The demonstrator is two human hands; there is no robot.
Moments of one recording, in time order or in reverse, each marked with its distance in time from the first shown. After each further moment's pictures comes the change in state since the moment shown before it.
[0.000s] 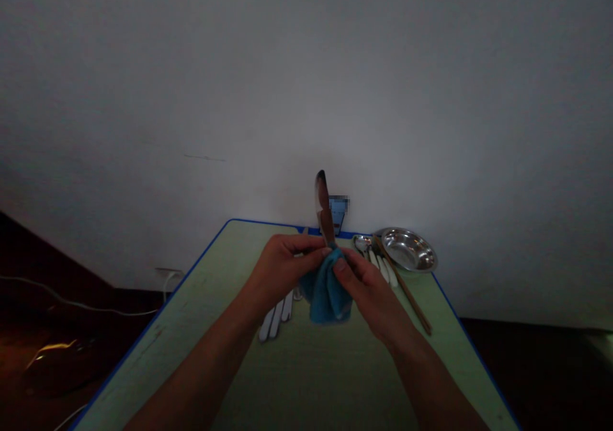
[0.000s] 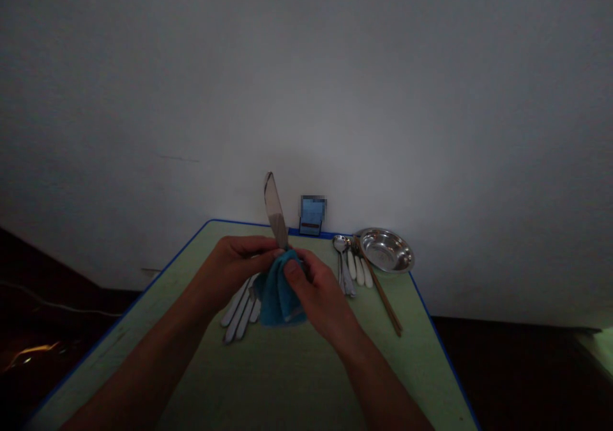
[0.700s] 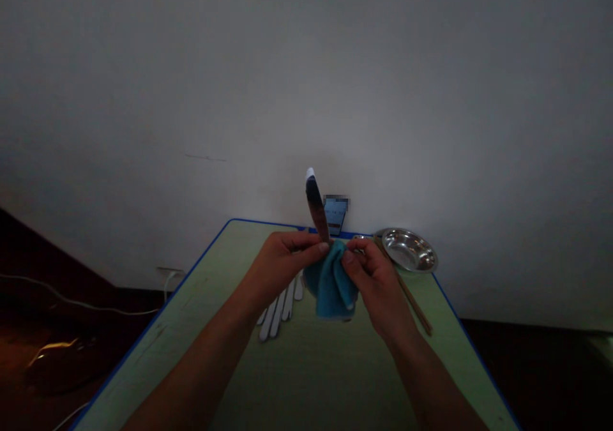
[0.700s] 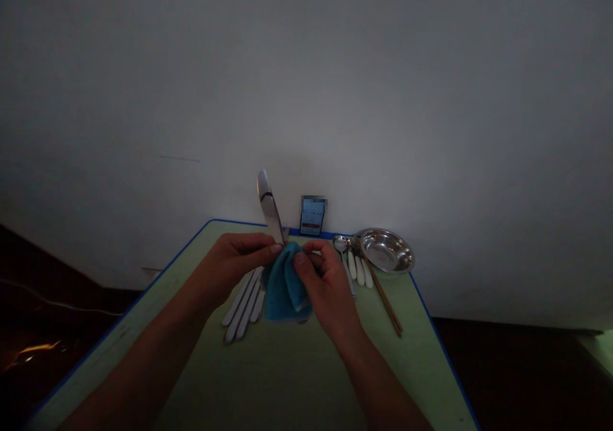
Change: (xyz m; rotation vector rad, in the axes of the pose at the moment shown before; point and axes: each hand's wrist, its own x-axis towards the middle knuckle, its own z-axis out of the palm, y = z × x) left_hand 0.003 0.003 -0.002 -0.092 -0.011 -0.040; right_hand 0.002 -0.003 -0.002 0.053 0.203 -0.011
